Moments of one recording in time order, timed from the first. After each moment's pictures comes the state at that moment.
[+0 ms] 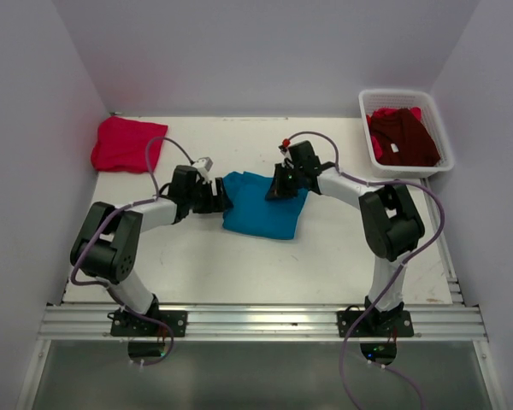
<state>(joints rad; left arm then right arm) -0.29 1.67 0.79 0.12 0.30 -0.39 0.47 1.93 1.29 -0.24 -0.37 0.54</state>
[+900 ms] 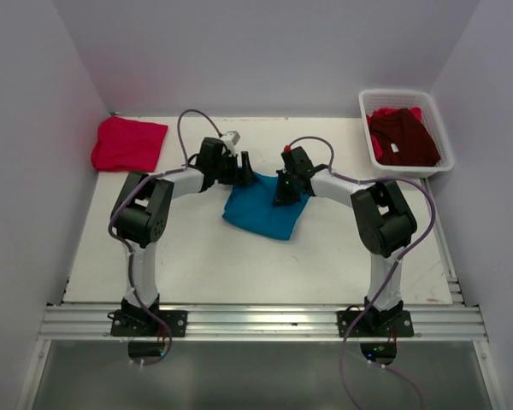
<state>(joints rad) -0.34 2.05 1.25 0.11 0.33 -0.38 0.50 1.99 1.31 -0.32 -0.12 0.56</state>
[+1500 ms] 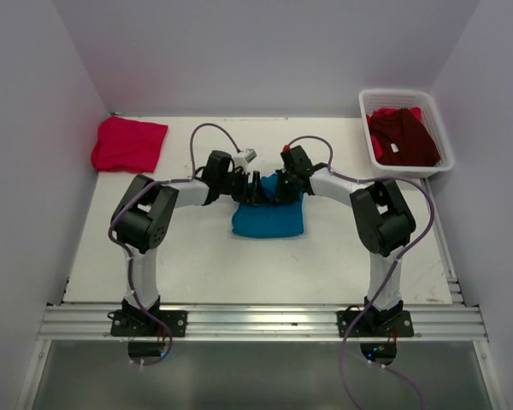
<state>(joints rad) -0.44 2.03 1.16 0.16 0.62 -0.32 0.50 2.00 1.33 -0.34 -0.12 0.55</state>
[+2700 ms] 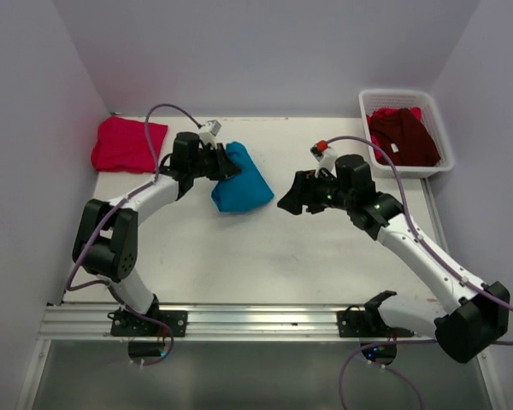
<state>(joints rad) -0.31 1.69 1.08 0.09 0.47 -0.44 0.51 1.17 1.01 -0.36 -0.36 0.43</state>
